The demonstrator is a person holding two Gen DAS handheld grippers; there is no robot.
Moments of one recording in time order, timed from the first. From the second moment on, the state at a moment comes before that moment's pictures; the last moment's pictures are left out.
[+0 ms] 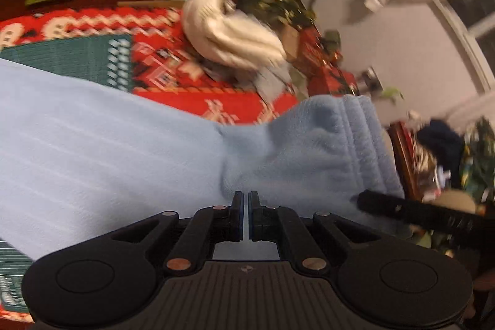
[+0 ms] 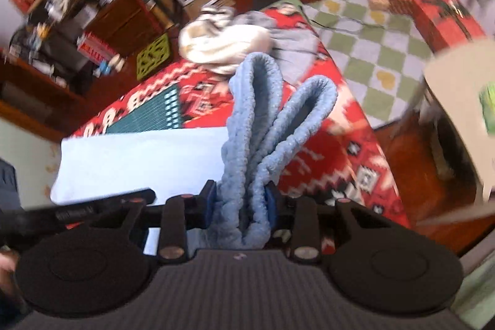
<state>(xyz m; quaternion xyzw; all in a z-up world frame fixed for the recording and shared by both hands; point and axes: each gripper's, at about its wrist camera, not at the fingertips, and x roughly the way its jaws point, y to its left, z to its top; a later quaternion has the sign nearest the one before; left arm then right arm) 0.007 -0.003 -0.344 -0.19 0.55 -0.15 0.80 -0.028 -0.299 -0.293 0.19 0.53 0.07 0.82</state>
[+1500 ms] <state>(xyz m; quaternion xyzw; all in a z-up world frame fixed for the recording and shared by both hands) 0.084 0.203 -0.482 -0.34 0.59 -0.16 0.72 -0.036 -0.077 -0.396 0.18 0.54 0.05 0.82</state>
